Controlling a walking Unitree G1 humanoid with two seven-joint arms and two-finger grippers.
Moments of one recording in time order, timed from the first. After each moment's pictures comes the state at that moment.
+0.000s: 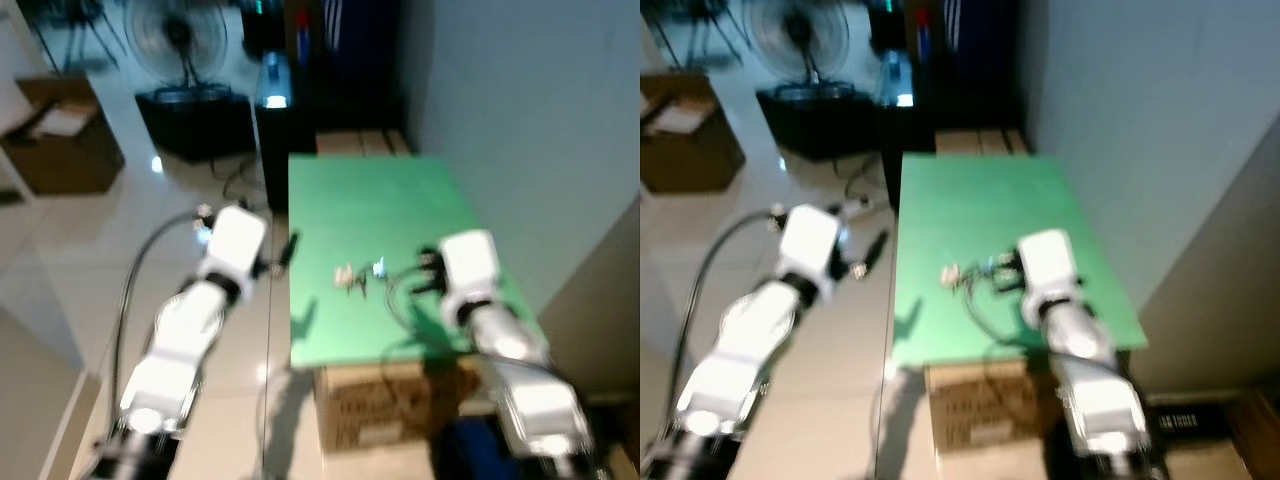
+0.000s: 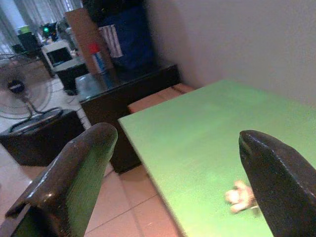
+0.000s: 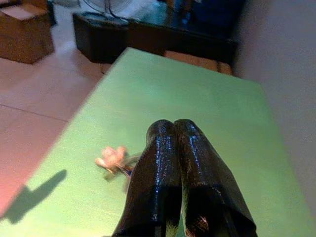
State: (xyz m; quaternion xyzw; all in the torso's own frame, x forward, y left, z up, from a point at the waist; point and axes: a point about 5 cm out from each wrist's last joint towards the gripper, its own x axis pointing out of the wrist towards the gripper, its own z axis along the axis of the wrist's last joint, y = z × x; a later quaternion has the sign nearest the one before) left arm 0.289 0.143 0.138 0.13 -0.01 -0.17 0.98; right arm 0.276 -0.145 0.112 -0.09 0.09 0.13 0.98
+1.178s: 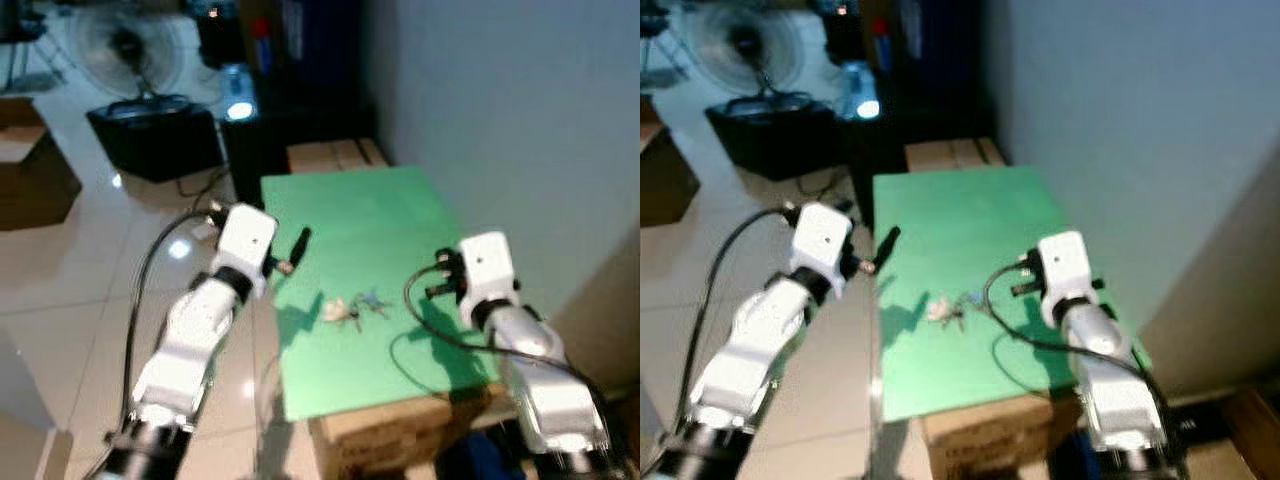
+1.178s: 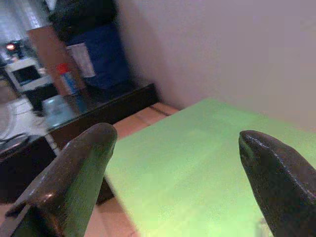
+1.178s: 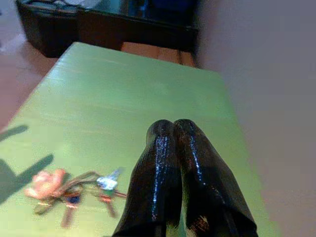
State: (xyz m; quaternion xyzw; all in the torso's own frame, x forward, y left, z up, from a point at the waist) left arm 0.293 0.135 0.139 0.13 -0.01 -0.18 0.98; right arm 0.277 -0.157 0.108 -0.09 0.12 0.11 0.98
